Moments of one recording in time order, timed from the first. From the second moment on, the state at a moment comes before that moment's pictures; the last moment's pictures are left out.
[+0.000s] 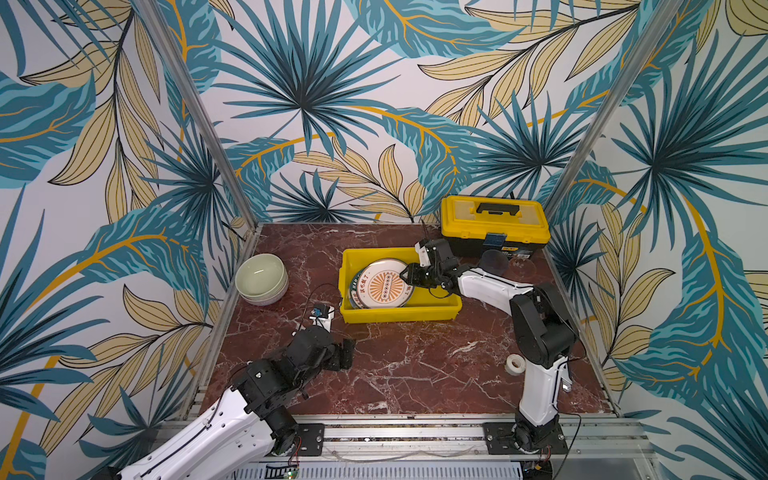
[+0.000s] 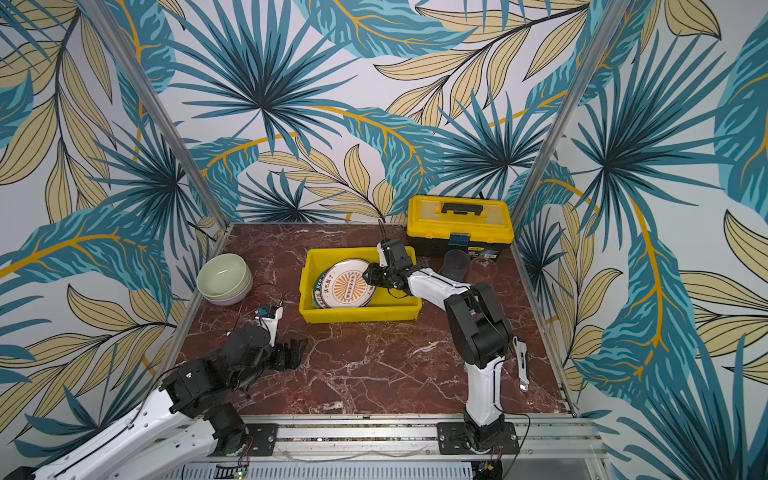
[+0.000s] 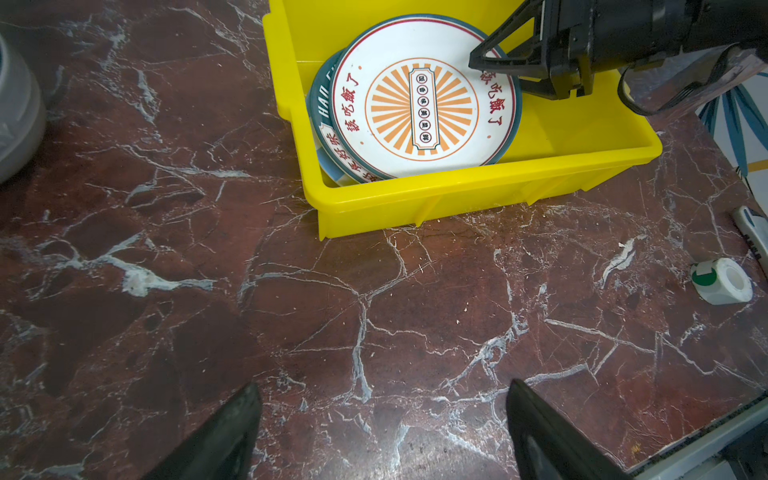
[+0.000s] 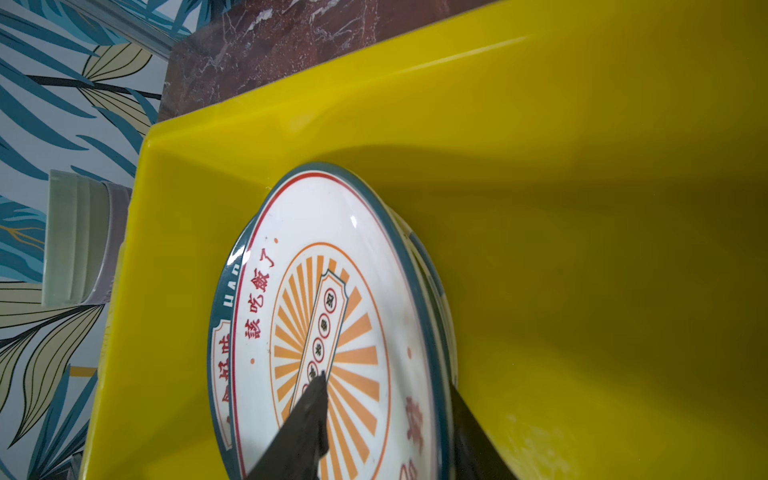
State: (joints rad) left arm -0.76 0.64 0.61 -0.69 -0.25 -0.56; right arm 0.45 1.97 1.35 -0.15 -0.25 0.55
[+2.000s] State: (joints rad) left arm -0.74 0.71 0.61 -0.62 -0.25 -0.56; right arm 0.50 1.85 1.45 -0.42 -0.06 0.38
